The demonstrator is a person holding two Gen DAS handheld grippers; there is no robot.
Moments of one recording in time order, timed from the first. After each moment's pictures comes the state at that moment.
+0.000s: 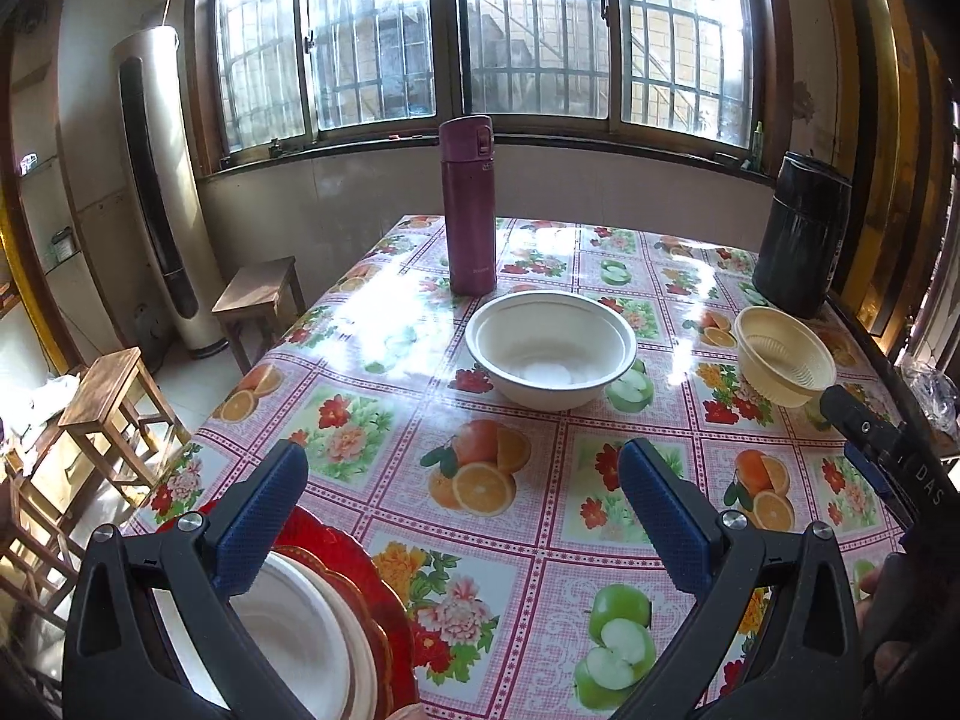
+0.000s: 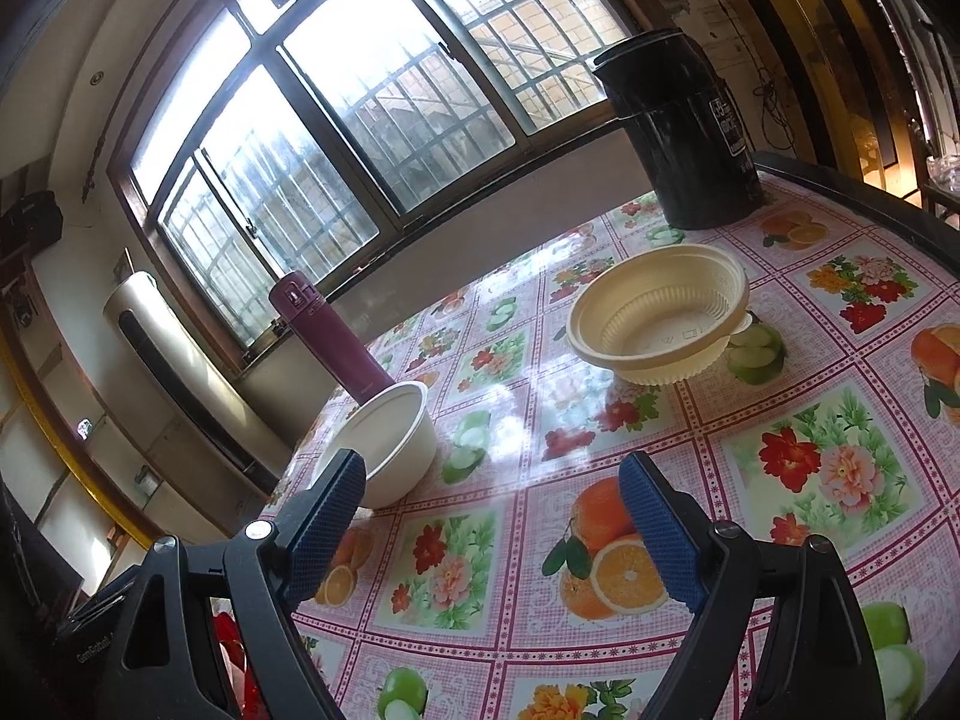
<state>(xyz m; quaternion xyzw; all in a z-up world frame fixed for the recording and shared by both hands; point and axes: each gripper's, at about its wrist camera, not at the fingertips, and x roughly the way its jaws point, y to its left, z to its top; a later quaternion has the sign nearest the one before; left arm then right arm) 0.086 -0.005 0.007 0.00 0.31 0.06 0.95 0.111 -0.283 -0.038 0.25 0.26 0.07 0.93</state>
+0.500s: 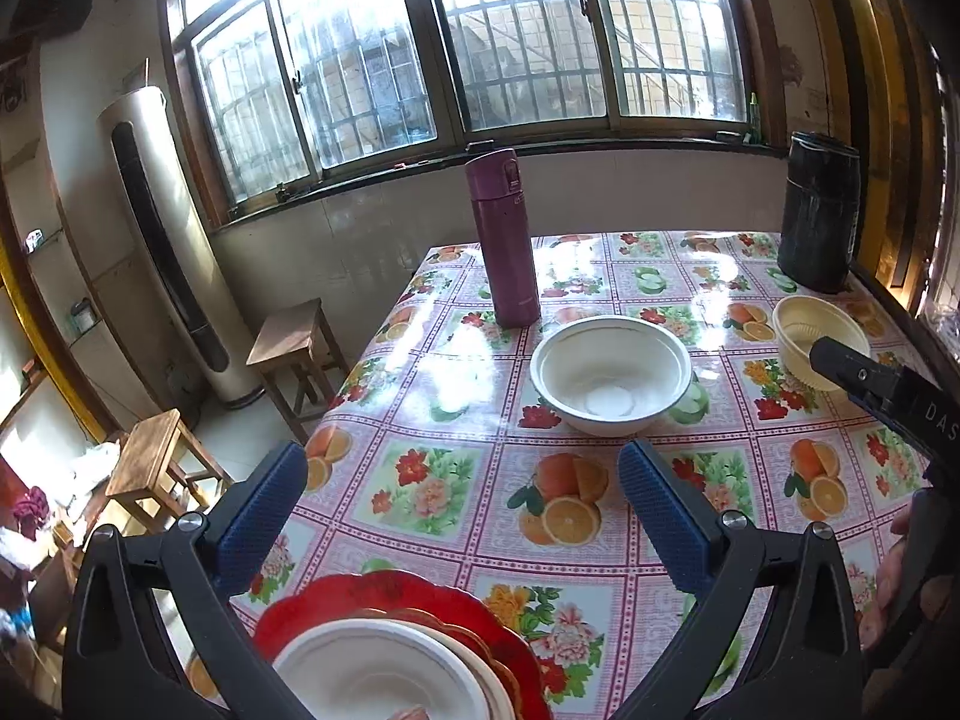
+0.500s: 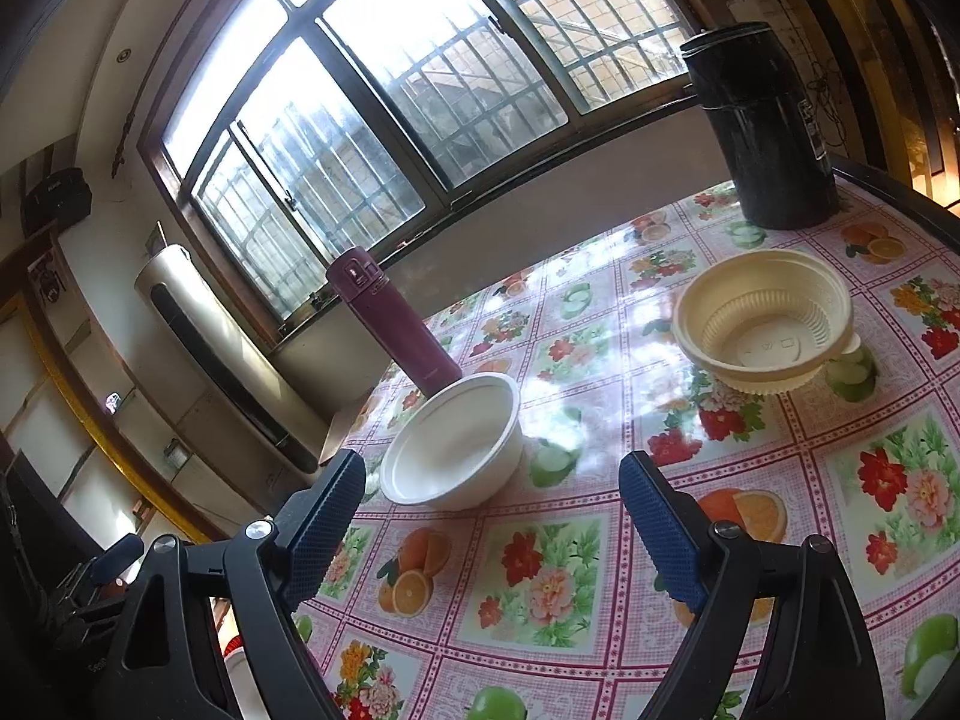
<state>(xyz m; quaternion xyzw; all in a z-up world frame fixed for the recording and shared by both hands) 0.108 0.020 0.034 0.09 0.30 0.07 0.95 0.147 -0.231 -0.010 0.24 0.28 0.13 0.92</state>
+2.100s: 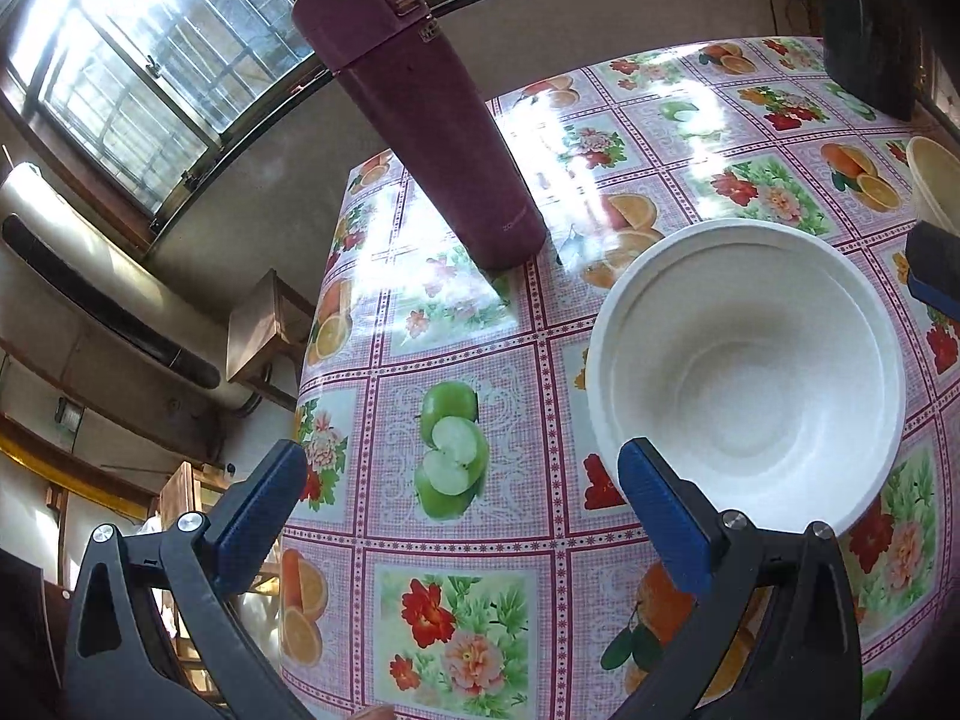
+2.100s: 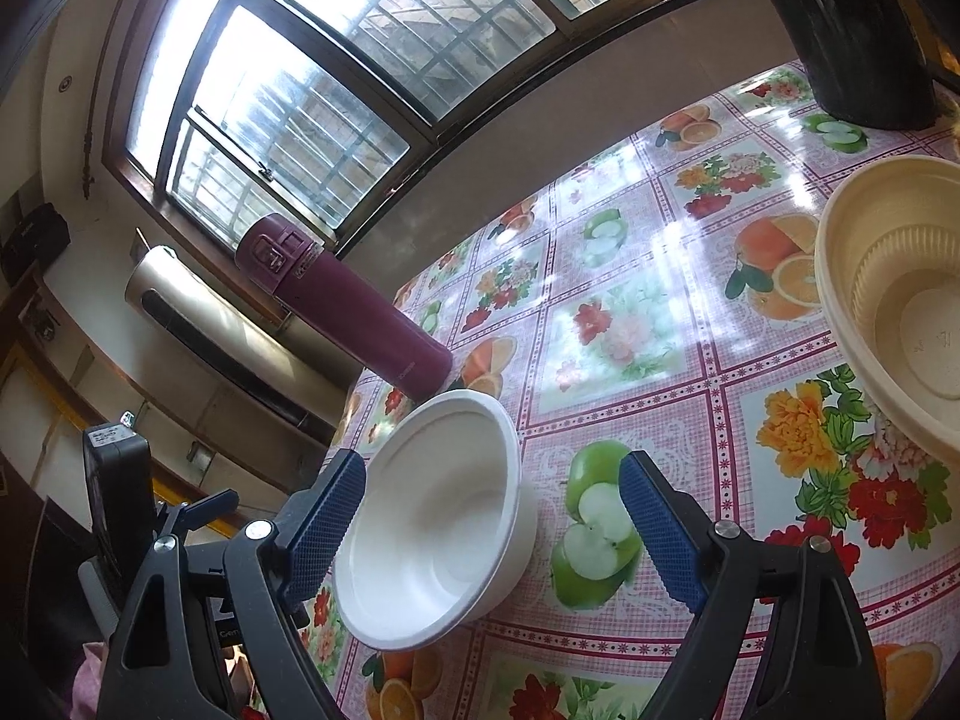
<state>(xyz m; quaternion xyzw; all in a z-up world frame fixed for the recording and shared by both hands) 0.312 0.013 -0.051 0.23 0.45 0.04 0.86 0.299 -0.213 -0.082 0.30 0.36 0.16 0.87</state>
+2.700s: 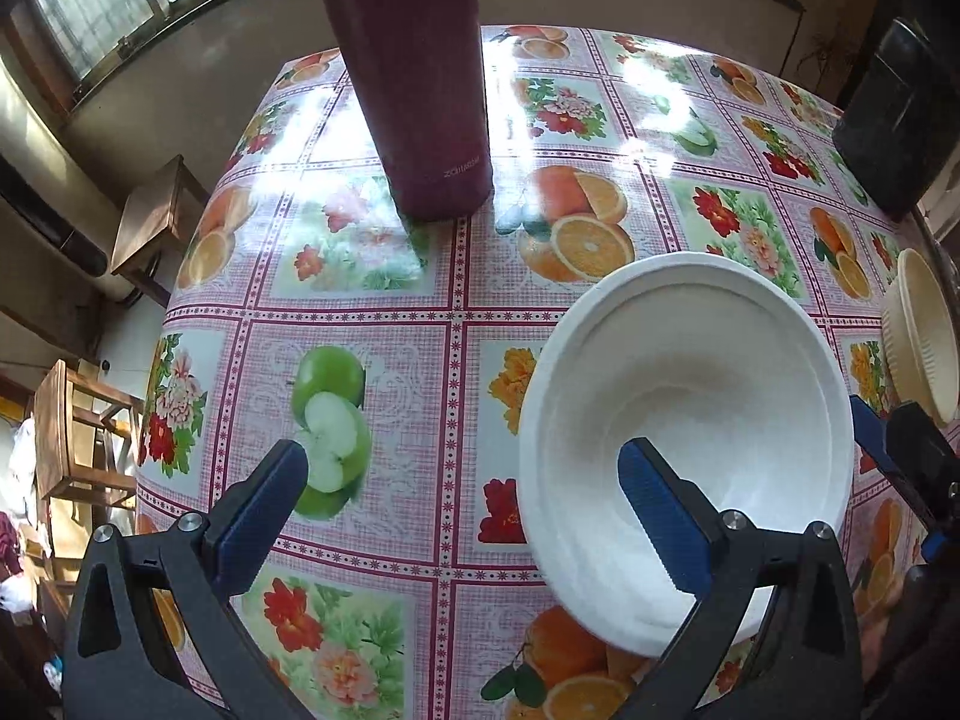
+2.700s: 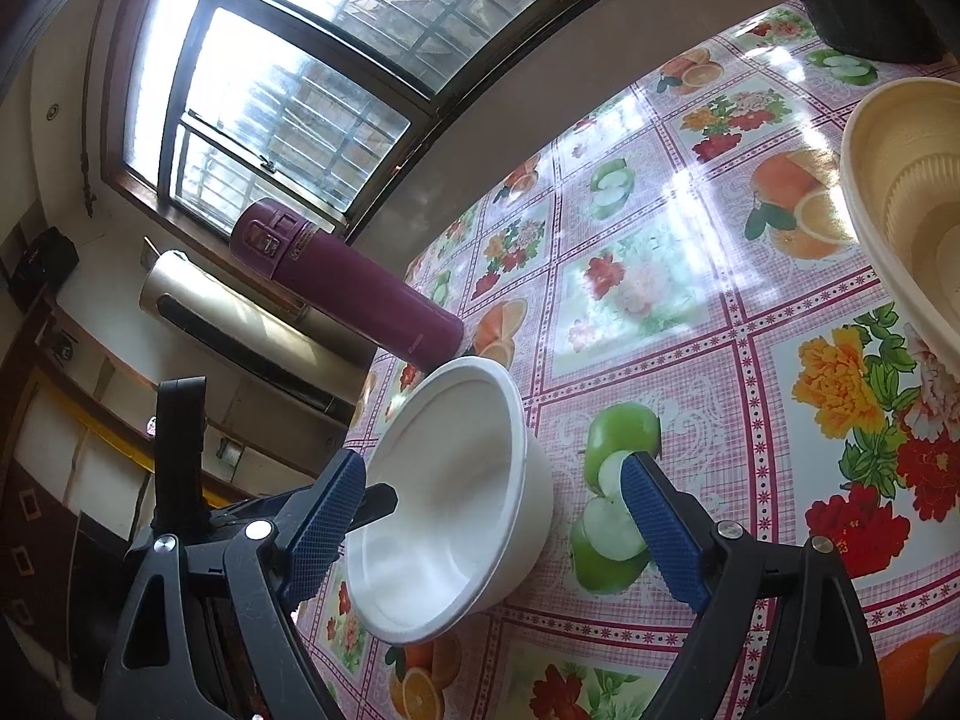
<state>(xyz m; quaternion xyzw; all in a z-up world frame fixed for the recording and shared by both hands) 0.356 0.028 -0.075 0.06 0.56 -0.02 0.83 0.307 -0.211 -0.099 0.34 0.39 0.19 0.84</state>
